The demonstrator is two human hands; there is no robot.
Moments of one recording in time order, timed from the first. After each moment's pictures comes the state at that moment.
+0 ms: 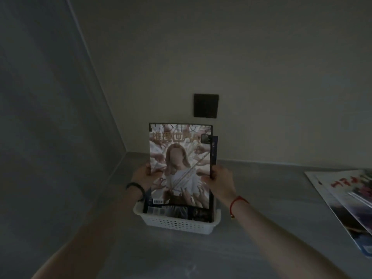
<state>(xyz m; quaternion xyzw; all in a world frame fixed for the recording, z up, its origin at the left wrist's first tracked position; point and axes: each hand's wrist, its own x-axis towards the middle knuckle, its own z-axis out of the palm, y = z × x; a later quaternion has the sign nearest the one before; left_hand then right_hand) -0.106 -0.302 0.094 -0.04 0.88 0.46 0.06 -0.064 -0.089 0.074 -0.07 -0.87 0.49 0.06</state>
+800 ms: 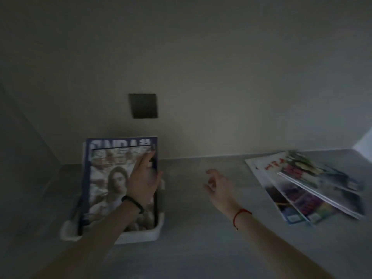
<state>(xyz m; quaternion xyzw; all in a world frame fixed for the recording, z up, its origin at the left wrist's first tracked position) -0.082 -0.163 0.088 0.18 0.88 0.43 -0.11 -0.013 0.046 0.043 -0.13 -0.91 0.37 0.13</state>
